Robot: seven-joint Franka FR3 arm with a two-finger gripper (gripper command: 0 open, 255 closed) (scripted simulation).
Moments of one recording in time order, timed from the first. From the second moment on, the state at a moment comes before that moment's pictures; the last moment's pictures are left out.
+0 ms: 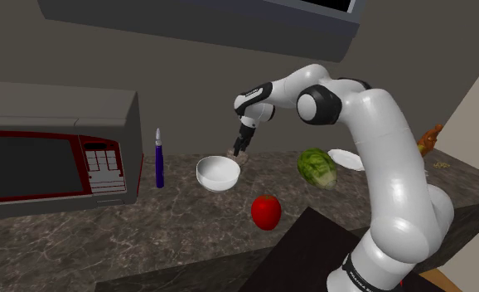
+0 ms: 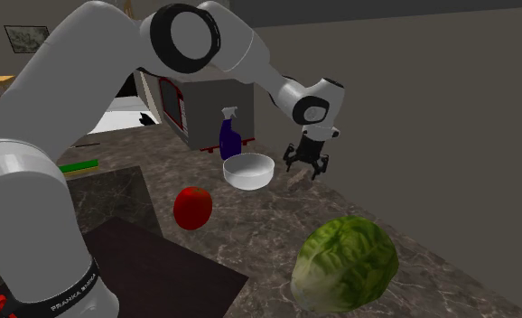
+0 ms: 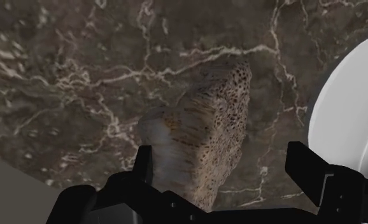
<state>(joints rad) -0.22 0.78 -0.24 -1.45 0.46 2.09 -0.89</state>
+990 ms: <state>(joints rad) -0.22 0.77 -0.24 -1.44 0.46 2.07 -0.88</state>
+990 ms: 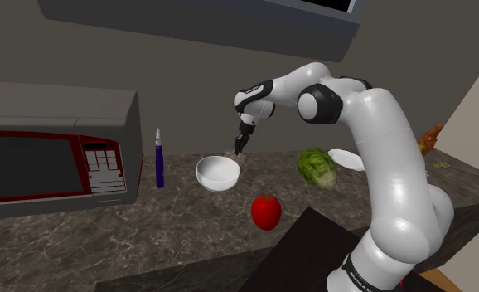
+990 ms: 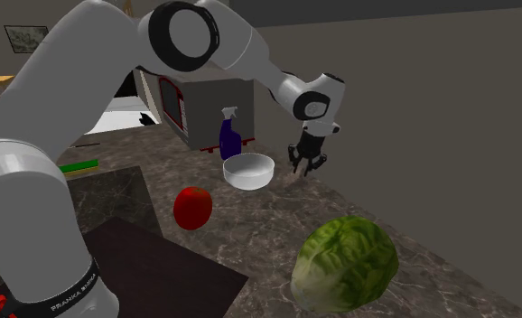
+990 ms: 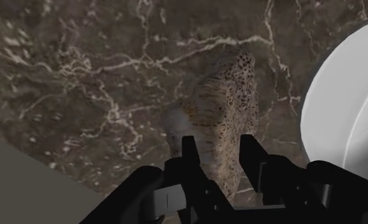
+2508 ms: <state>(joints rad) -0.30 0.72 -0.20 -1.64 0.77 2.13 -0.64</state>
